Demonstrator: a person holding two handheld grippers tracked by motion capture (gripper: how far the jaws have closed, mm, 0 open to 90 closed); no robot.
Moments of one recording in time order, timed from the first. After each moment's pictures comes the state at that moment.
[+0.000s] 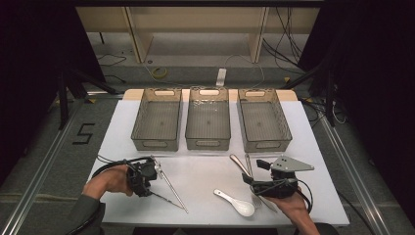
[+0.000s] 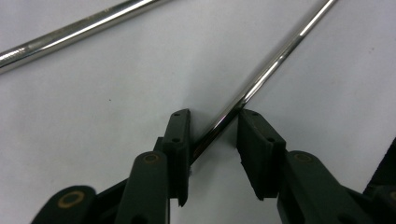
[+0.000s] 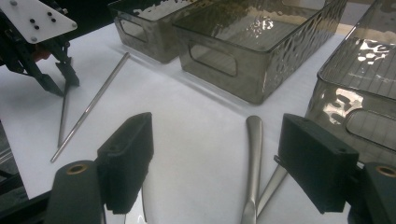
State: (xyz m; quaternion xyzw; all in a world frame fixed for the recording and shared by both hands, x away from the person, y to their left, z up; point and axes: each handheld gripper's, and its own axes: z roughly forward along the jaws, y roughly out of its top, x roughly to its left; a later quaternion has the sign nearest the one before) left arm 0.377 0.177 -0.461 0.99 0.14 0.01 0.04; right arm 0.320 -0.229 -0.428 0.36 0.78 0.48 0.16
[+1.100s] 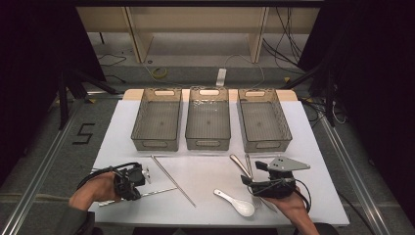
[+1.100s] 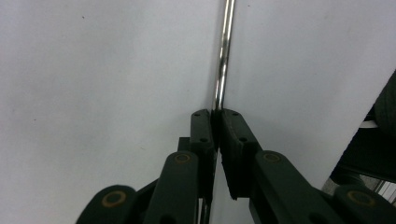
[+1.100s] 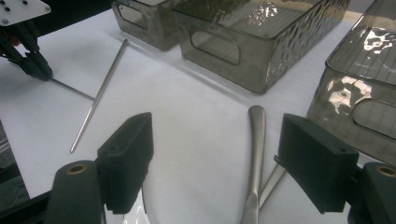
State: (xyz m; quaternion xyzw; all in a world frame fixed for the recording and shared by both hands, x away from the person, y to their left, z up) left arm 0.359 0.206 -0.460 0.98 0.18 -0.01 0.03; right arm 0.322 -0.225 -0.431 0.36 0.79 0.47 0.16
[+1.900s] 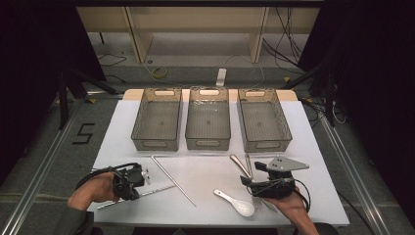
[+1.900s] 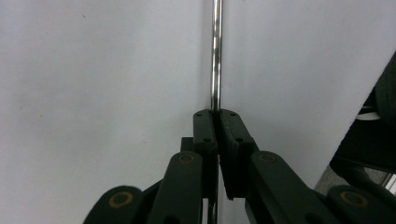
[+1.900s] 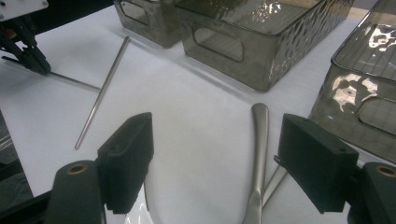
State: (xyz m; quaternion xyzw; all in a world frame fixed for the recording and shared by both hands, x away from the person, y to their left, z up) left arm 0.357 0.207 -0.453 0.99 0.16 0.00 0.04; right arm 0.322 -0.224 -0.432 0.36 0.80 0.46 0.15
